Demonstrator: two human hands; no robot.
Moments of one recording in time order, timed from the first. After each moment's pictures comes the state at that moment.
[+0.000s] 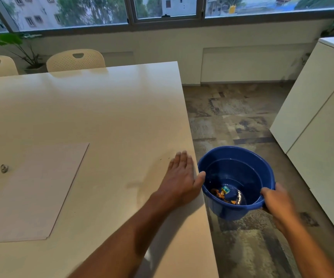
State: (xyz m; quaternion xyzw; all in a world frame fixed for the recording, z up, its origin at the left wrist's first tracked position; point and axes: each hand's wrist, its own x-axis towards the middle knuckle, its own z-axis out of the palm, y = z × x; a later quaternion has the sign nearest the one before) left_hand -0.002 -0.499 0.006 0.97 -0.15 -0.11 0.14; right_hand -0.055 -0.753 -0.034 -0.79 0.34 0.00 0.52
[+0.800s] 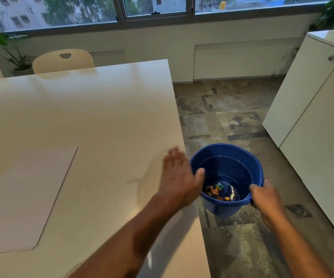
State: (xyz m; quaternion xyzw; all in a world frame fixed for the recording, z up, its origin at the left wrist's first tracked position) left_hand -0.009 -0.525 0.018 0.98 -0.12 -0.11 0.14; right_hand -0.054 -0.748 -0.035 -0.78 0.34 0.00 0.53
